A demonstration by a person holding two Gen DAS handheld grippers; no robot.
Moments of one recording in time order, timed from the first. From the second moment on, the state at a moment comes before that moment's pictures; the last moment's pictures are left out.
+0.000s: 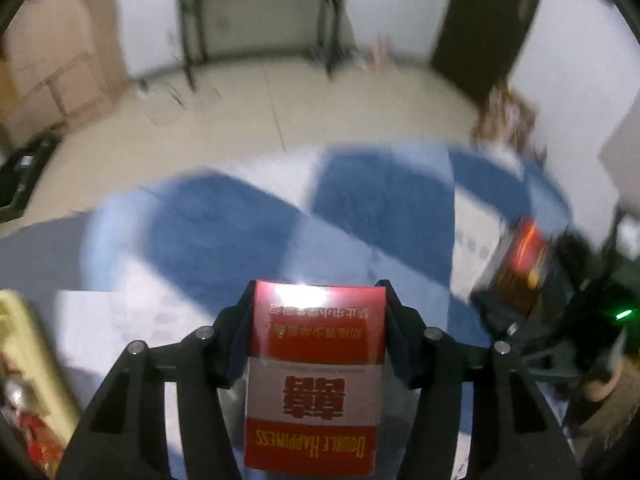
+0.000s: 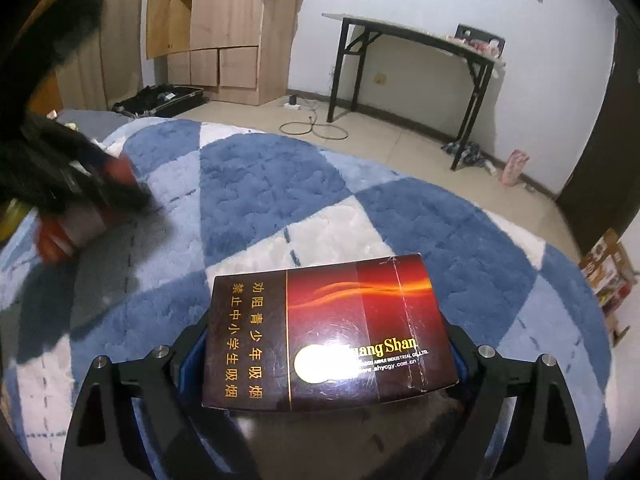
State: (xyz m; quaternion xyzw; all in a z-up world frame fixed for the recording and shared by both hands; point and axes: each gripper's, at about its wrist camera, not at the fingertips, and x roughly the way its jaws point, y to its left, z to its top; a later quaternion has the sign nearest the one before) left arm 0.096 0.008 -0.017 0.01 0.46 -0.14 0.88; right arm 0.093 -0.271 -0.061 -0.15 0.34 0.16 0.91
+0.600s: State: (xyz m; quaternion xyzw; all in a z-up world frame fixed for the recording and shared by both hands) left arm 0.010 0.392 0.045 -0.12 0.45 0.15 0.87; right arm 0.017 -0.001 0.014 -0.12 0.36 0.42 0.82
